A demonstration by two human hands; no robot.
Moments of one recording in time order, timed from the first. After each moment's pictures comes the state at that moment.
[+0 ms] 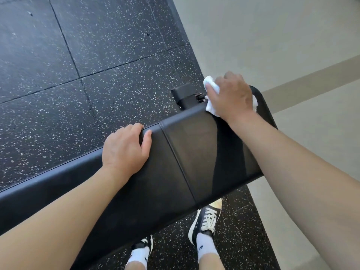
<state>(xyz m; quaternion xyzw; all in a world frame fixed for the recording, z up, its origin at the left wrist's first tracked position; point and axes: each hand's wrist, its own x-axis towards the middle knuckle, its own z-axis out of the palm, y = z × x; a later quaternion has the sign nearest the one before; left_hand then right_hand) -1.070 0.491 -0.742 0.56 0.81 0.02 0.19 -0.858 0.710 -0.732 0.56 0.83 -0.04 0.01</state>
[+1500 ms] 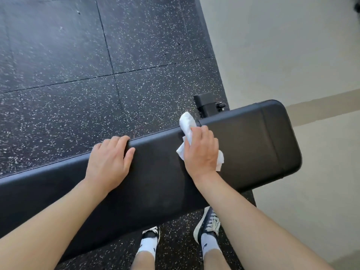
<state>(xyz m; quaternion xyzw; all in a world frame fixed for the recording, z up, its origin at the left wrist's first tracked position) -1.176 0.358 -0.721 0.54 0.82 -0.01 0.20 -0.959 0.498 -0.736 0.55 0.83 -0.06 -0.08</state>
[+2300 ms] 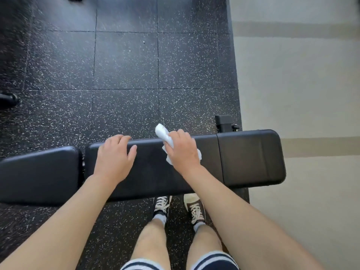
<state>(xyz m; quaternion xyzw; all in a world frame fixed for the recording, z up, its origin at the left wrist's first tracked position) -1.206 0.269 -0.502 0.35 0.91 0.02 0.23 -1.056 0.422 -0.555 0.35 0.90 -0.25 0.00</state>
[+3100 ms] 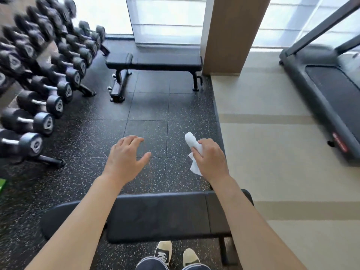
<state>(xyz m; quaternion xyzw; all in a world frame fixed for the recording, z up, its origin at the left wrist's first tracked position) -1.204 0.308 -0.138 0.43 0.89 0.14 0.06 -1.011 0.506 -0.169 0.36 0.88 -0.24 -0.18</state>
